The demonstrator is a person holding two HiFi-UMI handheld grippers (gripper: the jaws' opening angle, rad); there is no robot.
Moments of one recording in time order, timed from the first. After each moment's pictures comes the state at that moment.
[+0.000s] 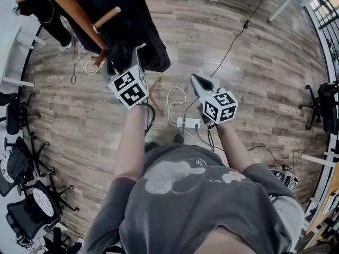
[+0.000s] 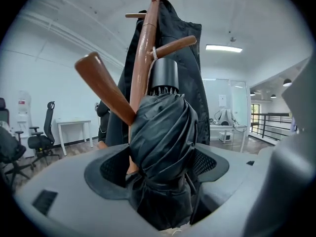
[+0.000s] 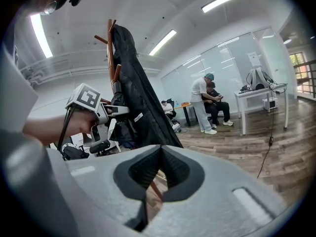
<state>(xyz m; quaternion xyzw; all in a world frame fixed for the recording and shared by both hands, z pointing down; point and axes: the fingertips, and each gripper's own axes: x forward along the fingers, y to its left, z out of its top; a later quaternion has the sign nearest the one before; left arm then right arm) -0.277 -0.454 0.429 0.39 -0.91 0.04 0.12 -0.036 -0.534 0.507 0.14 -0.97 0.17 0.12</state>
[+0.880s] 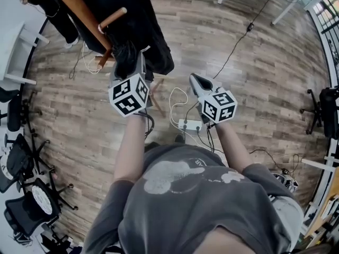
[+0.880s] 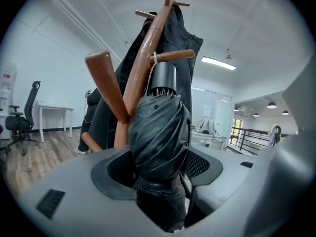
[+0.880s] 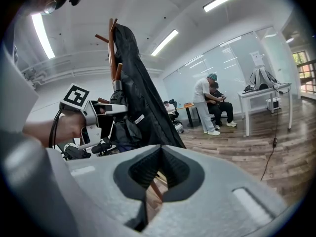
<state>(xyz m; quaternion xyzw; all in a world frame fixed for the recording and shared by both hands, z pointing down) -0.248 -0.454 0.423 0.48 -0.86 -0.03 0.14 -0.053 -0.530 0.503 0.12 -0.97 0.16 0.12</state>
